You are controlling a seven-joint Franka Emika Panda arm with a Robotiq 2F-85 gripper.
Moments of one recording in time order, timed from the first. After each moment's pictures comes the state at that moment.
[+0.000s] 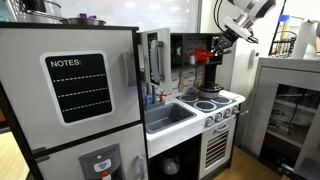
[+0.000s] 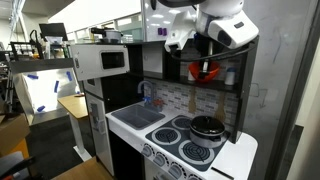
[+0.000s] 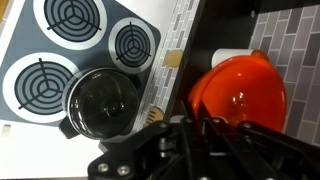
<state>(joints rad) -0.35 0.32 -0.32 -1.80 0.91 2.16 0.01</state>
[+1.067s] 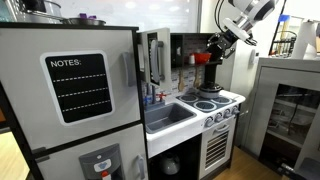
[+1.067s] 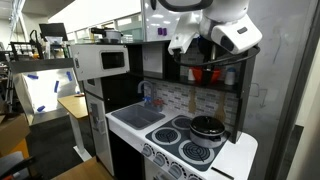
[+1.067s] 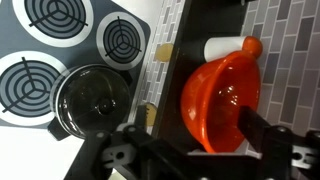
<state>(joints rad) -0.37 0.35 -0.31 -1.78 0.99 2.17 -0.01</state>
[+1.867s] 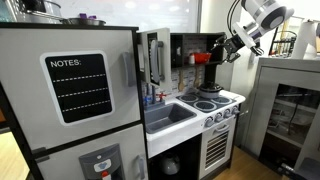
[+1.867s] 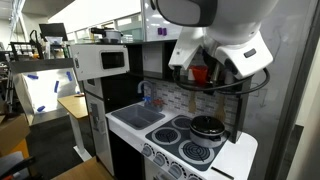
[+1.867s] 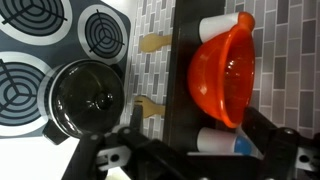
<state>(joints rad) -0.44 0.36 -0.31 -1.84 1.24 2.15 -0.17</state>
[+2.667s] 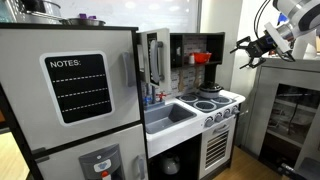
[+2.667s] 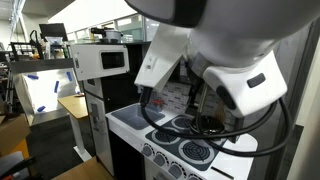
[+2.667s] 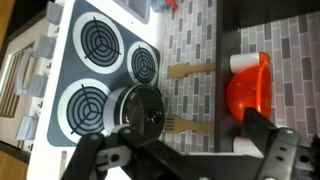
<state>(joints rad) -0.52 0.26 -0.41 -2.03 1.18 1.90 -0.33</state>
